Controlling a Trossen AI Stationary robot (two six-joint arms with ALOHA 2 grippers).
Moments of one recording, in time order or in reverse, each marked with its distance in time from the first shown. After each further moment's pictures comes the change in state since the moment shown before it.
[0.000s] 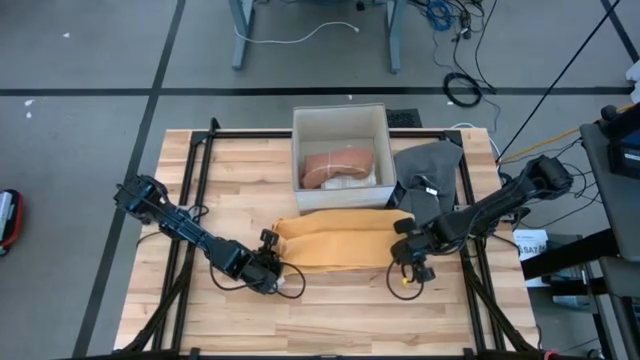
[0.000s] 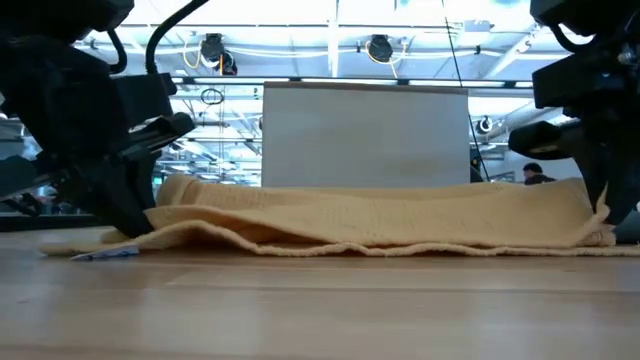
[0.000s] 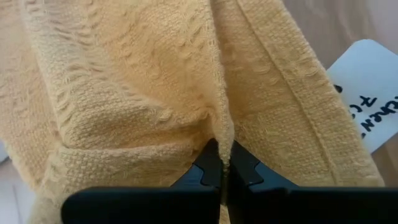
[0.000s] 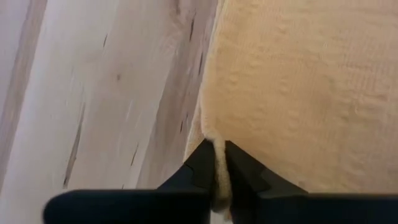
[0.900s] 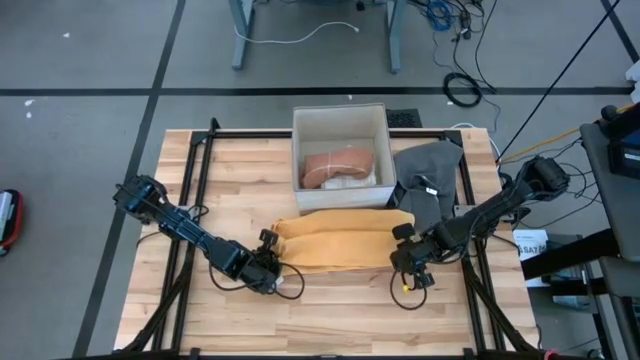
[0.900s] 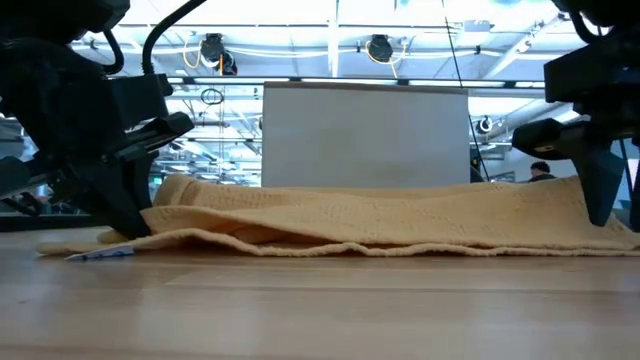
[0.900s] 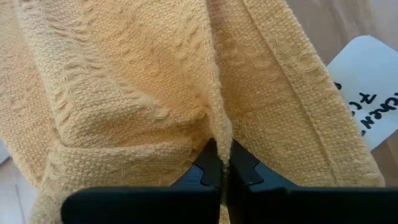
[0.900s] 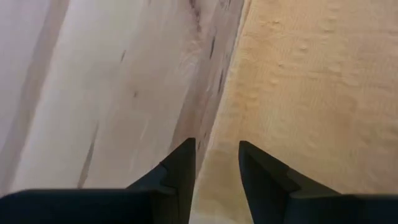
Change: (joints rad) left arm 0.000 0.001 -0.001 -0.035 0.009 0.005; right arm 0.072 0.034 0.000 0.064 0.039 0.037
